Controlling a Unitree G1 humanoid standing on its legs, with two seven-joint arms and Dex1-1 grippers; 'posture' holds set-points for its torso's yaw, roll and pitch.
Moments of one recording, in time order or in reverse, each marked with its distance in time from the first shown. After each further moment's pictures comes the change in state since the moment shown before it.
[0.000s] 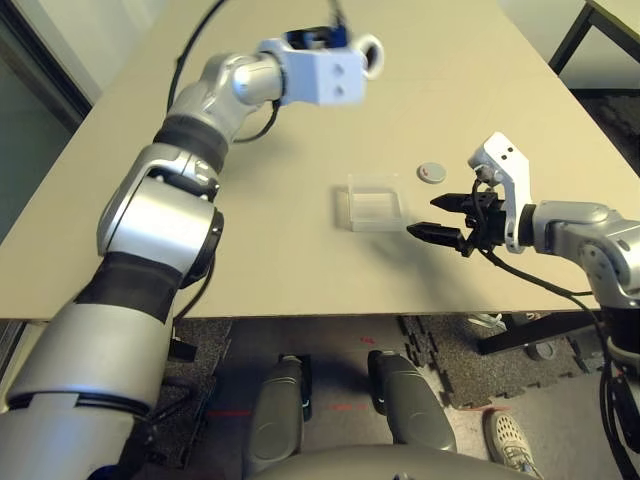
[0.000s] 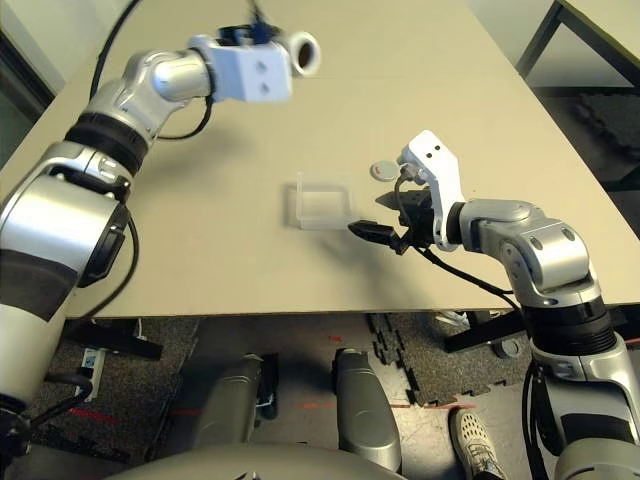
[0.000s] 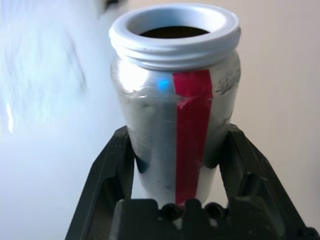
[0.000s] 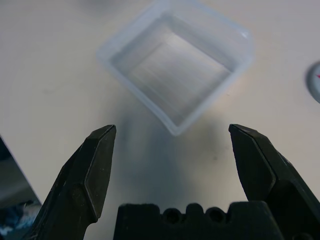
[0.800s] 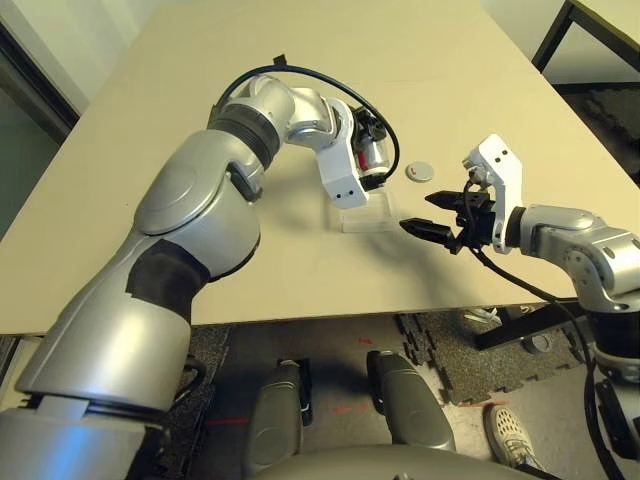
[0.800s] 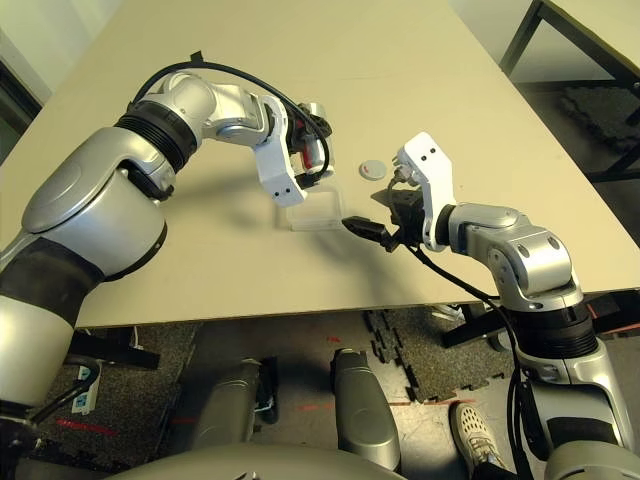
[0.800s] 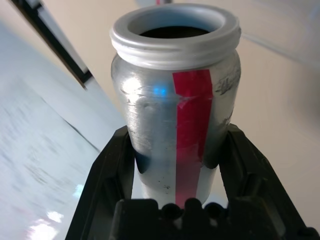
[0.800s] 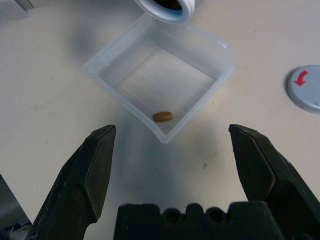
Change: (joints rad) left arm -0.006 -0.078 -0.043 0.089 0.073 -0.048 0.050; right arm -0.007 0.035 -0.005 0.027 0.000 -0.044 -0.044
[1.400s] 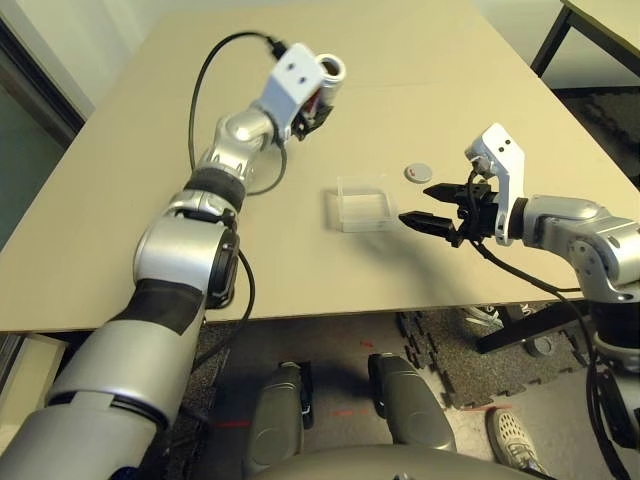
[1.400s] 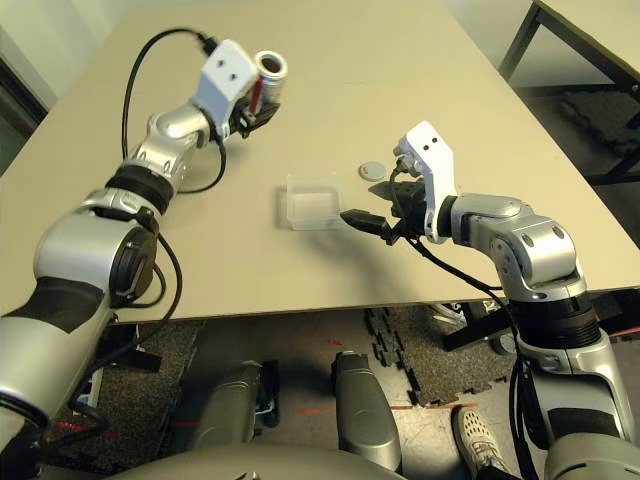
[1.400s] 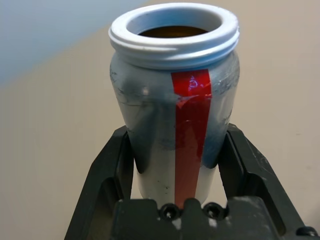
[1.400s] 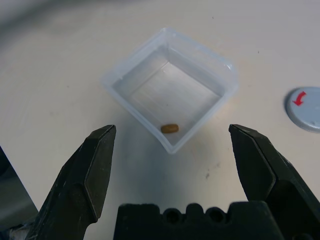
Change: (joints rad) left arm 0.368 -0.009 0.959 -0.044 -0.912 0.567 -0.177; right arm -0.053 -0.020 -0.001 0.020 0.018 0.007 0.040
